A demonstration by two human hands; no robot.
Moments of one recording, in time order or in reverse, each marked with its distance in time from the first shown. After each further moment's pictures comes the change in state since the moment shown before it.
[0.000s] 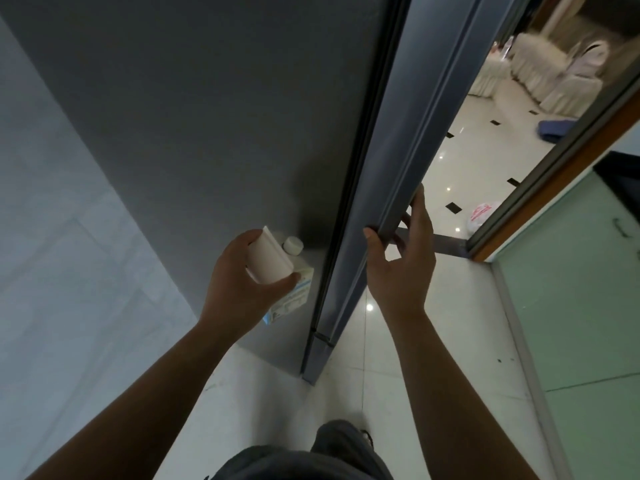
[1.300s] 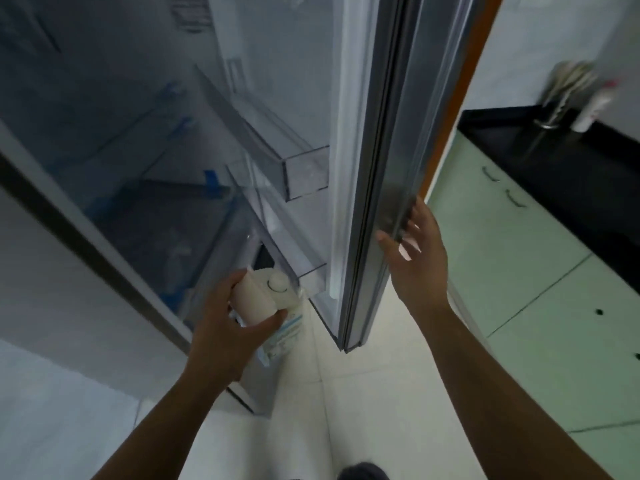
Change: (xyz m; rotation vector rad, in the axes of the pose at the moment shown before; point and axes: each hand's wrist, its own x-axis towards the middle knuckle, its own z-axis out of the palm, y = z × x) left_hand -0.048 0.146 0.188 -0.119 -0.284 0.034; right_hand 0.062 0.135 -0.259 0.131 0.098 0.241
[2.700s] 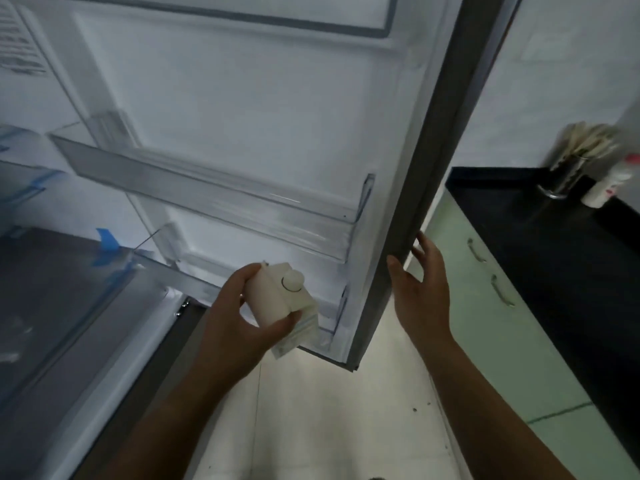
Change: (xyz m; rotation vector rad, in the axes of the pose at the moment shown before) left_hand 0.240 0.127 0.240 -0.010 0.091 0.154; right_hand 0.299 0.145 -0.115 -0.089 -0.062 0.043
